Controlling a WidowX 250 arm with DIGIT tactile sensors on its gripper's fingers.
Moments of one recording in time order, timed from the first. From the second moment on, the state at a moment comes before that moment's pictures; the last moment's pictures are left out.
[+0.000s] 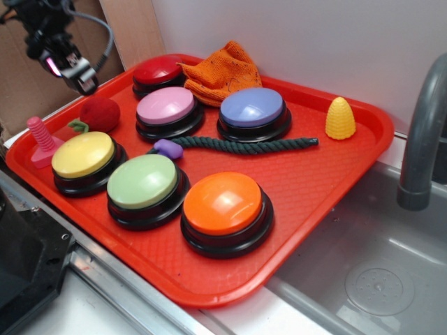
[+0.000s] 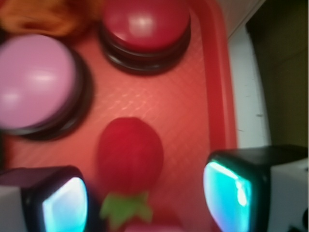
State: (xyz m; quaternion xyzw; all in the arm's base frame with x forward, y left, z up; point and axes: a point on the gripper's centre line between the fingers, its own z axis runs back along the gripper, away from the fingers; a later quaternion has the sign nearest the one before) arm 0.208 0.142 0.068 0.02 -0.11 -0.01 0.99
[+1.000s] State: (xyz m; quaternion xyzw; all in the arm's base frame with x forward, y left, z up) arm 0.212 0.125 0.023 -0.02 -0.13 -0.02 0.99
